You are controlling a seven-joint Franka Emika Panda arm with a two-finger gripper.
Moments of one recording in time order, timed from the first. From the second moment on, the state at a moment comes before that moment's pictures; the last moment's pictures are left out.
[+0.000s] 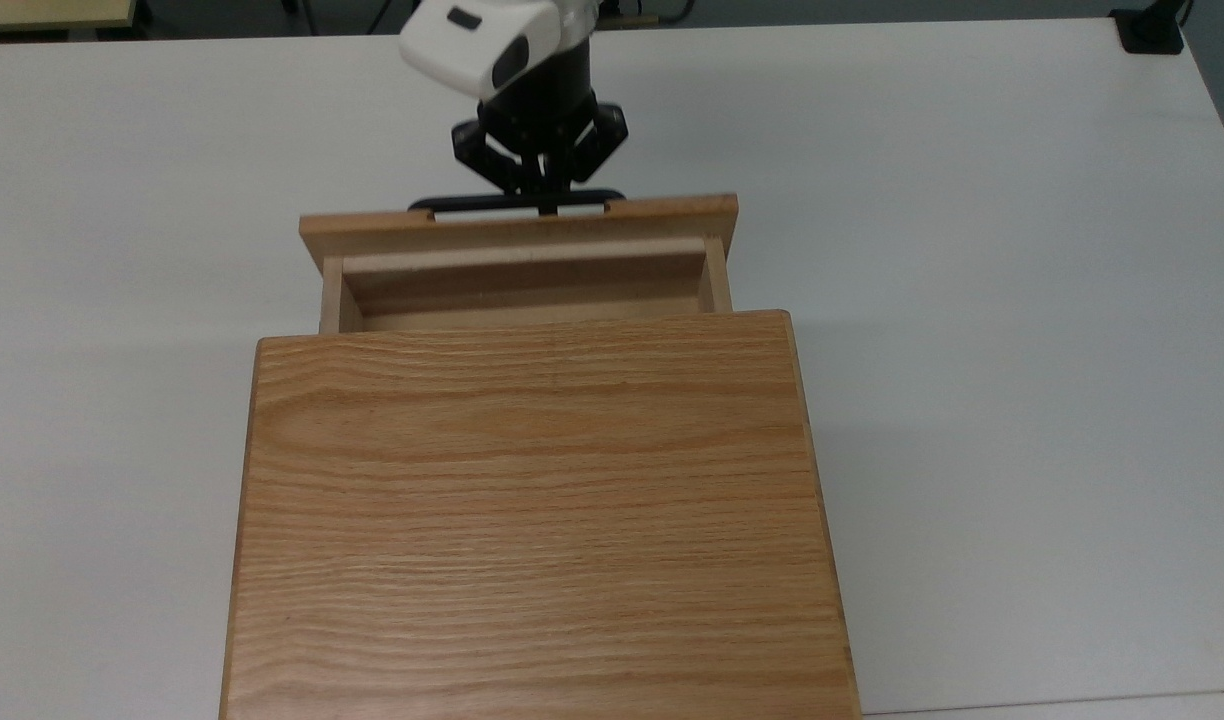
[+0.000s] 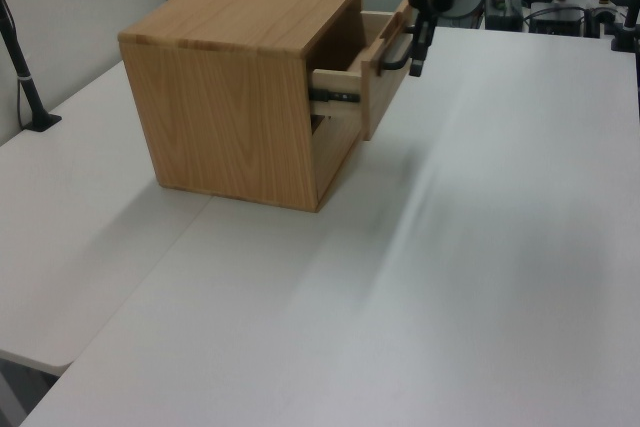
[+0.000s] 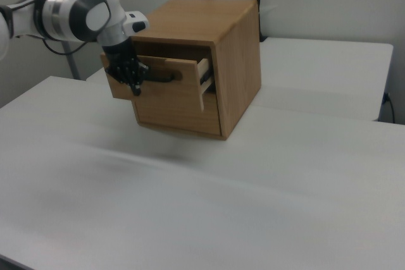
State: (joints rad) arm 0.16 0.16 -0.07 -1.65 0.00 1.99 -0.11
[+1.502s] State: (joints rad) arm 0.14 0.19 -0.08 -1.52 0.00 1.91 -0.06
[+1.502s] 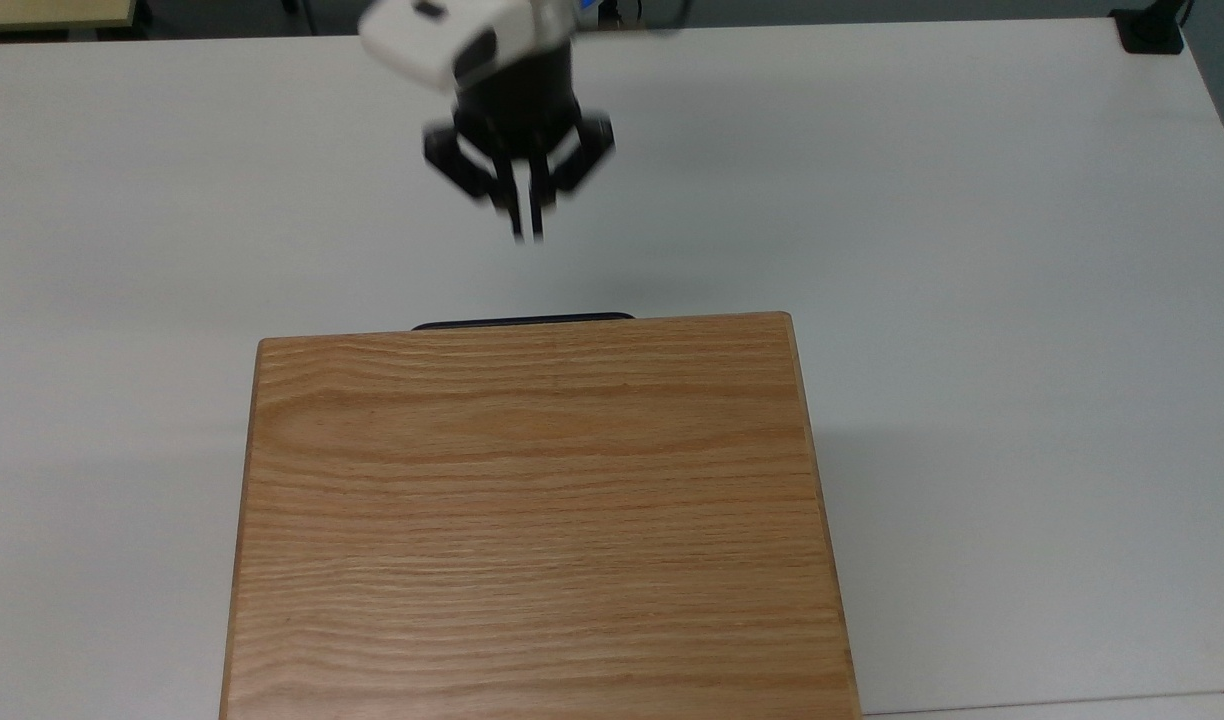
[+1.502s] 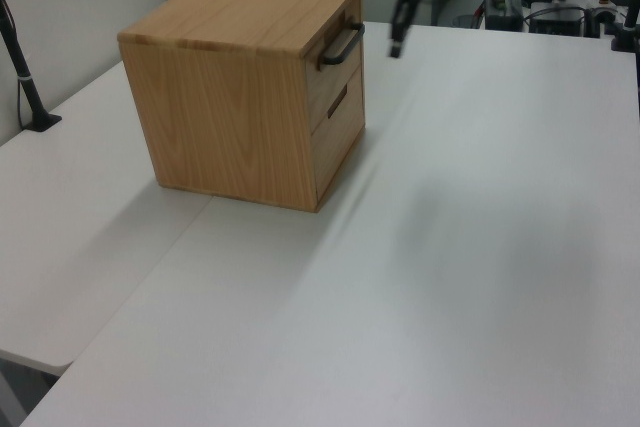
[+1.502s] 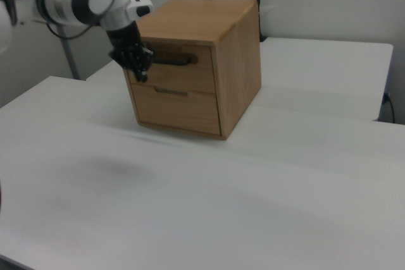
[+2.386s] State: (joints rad) arm 0.14 0.05 -0.07 -1.61 -0.04 1.59 0.07
